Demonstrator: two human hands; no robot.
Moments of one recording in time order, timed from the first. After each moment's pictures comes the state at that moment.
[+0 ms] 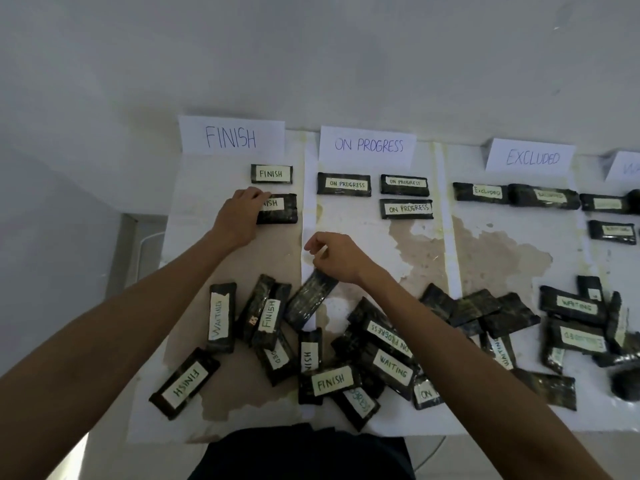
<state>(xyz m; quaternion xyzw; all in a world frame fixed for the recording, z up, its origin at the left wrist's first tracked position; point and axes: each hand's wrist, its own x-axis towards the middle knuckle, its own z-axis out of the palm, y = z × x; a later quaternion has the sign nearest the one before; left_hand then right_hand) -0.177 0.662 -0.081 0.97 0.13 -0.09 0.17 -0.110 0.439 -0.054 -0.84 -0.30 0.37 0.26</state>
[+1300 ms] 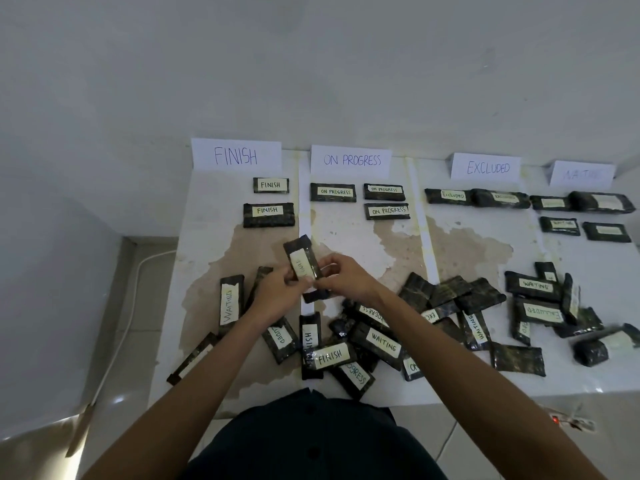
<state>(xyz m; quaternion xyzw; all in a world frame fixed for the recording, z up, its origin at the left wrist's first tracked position) -0.281 0.521 -0.025 0.75 0.31 -0.08 0.59 -0.179 0.392 -0.007 -0.77 -0.12 0.44 0.44</state>
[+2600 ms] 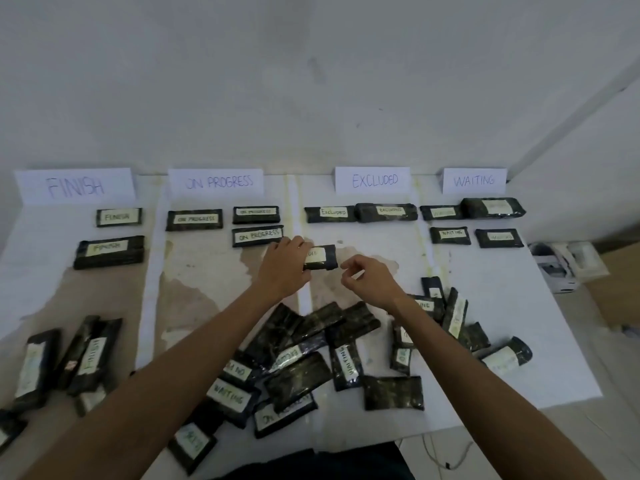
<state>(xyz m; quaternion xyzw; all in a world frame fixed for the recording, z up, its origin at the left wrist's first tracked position) -0.038 0.309 -0.030 0.98 0.02 -0.04 0.17 0.010 0.118 0.002 -0.90 -0.14 0.26 0.33</state>
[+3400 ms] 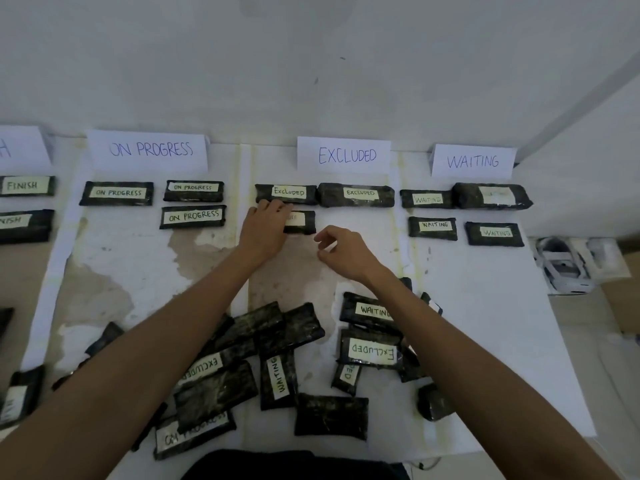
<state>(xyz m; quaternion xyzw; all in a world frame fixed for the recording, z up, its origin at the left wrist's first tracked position) 0.066 0.258 -0.090 0.99 0.10 -0.03 0.12 0.109 0.077 -0.050 -0.88 -0.24 0.28 0.31</state>
